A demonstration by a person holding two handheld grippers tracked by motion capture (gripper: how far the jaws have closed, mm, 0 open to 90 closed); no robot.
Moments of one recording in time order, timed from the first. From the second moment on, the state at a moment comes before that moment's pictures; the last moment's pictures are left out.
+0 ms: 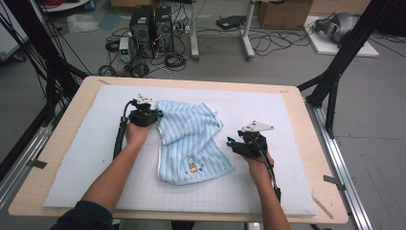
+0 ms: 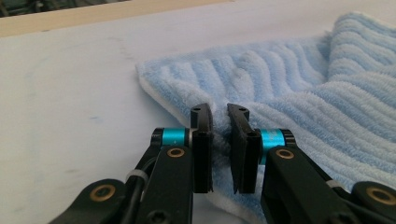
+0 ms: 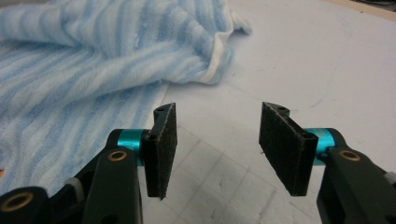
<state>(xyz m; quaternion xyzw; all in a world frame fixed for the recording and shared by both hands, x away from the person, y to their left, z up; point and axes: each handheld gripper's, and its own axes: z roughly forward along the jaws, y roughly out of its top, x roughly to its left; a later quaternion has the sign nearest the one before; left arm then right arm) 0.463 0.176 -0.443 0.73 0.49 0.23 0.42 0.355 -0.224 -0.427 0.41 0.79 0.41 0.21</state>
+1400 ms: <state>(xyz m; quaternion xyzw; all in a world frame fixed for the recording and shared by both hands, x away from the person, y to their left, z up) 0.391 0.192 -0.440 0.74 0.44 0.15 0.48 0.317 -0.220 -0.437 0.35 0.85 0.36 0.12</state>
